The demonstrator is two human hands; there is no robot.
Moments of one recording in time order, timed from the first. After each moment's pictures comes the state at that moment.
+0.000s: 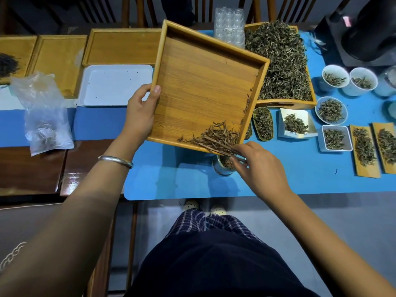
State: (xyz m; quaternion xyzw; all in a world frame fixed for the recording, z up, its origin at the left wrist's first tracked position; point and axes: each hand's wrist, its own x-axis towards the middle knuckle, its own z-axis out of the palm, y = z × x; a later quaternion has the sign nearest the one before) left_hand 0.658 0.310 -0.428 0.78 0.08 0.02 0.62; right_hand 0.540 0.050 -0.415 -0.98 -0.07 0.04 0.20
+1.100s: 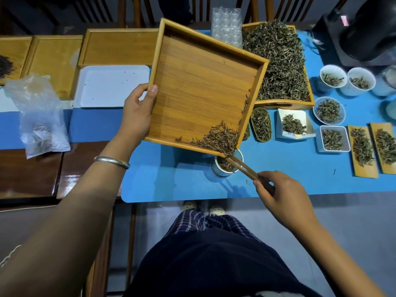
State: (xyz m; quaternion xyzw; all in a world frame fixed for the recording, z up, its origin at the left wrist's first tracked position) left_hand 0.661 0.306 -0.422 0.78 0.08 0.03 0.62; right_hand 0.491 0.006 -0.420 -0.97 0.04 0.09 0.23
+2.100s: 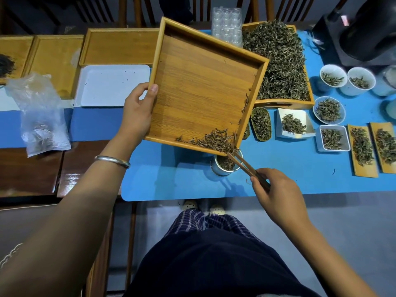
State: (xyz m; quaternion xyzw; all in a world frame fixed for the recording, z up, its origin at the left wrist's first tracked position) left_hand 0.660 0.307 -0.424 0.79 0.07 0.02 0.61; right_hand 0.489 0.015 -0.428 -0.97 0.07 0.06 0.24
